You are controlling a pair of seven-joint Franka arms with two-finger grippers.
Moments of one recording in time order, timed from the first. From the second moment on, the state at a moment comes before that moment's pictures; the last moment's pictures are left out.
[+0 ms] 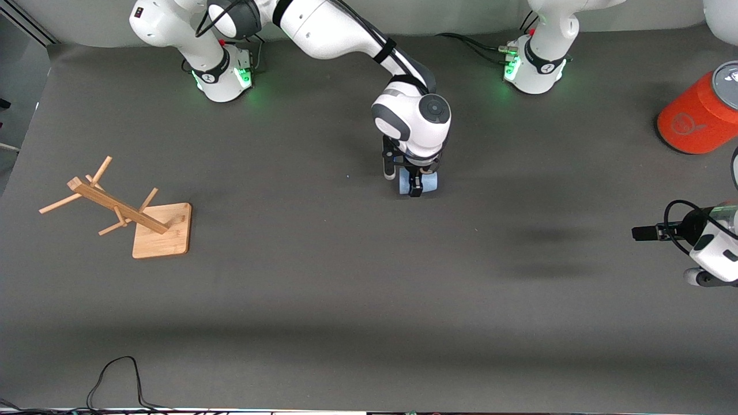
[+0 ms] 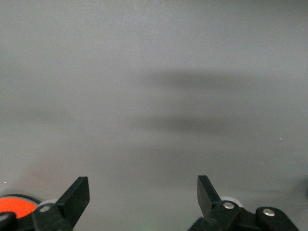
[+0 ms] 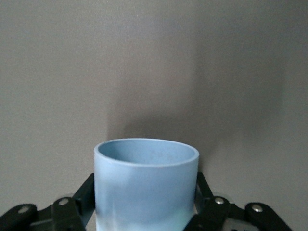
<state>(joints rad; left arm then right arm) 0.09 0.45 0.00 -1.37 0.03 1.59 0.02 1.17 0.98 -0.24 -1.19 0.13 2.08 2.52</state>
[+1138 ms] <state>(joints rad) 0.11 0.48 0.00 -1.41 0.02 1.61 0.02 1.17 0.96 -0.26 -1.13 0.13 2.03 2.54</state>
